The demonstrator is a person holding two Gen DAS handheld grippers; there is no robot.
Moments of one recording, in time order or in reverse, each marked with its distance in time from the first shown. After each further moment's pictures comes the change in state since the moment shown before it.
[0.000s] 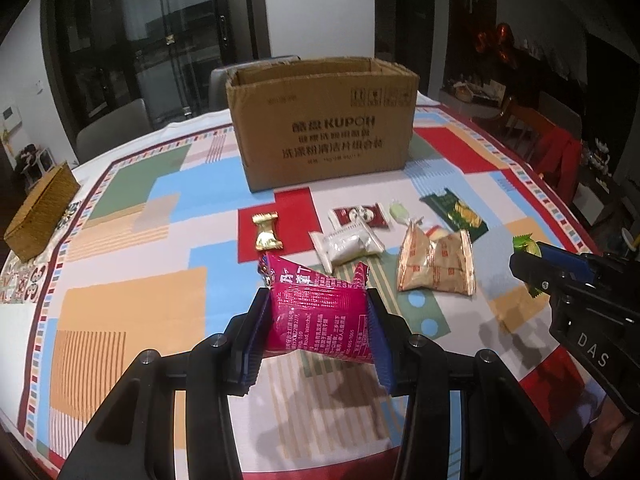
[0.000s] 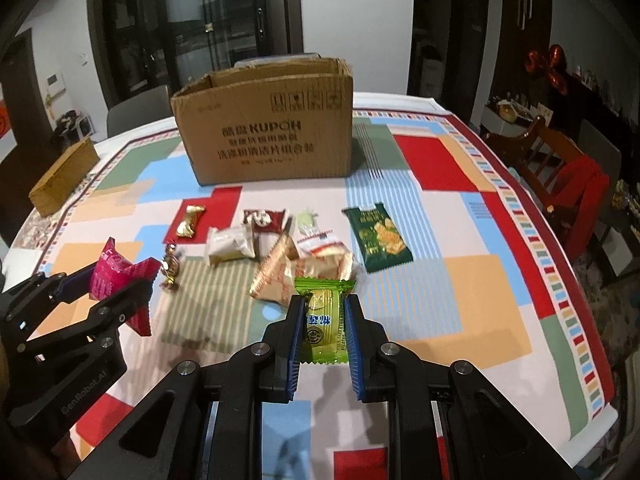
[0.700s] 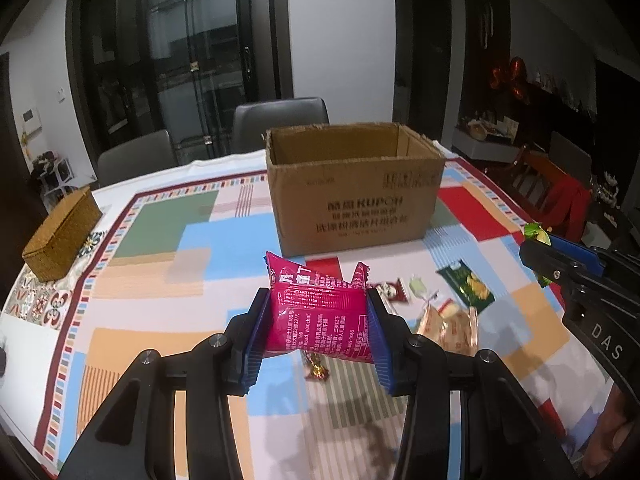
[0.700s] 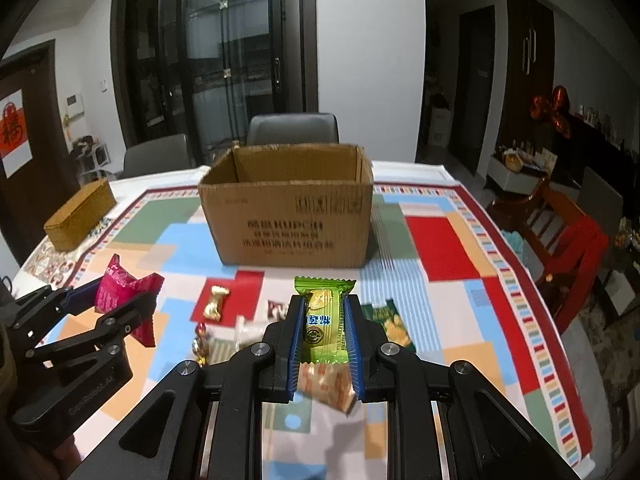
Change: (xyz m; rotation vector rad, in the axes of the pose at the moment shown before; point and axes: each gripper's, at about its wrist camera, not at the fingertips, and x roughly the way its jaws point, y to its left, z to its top) left arm -0.032 0.028 0.055 -0.053 -0.118 0.043; right arm -0.036 0.018 0.066 -0.040 -0.181 0.021
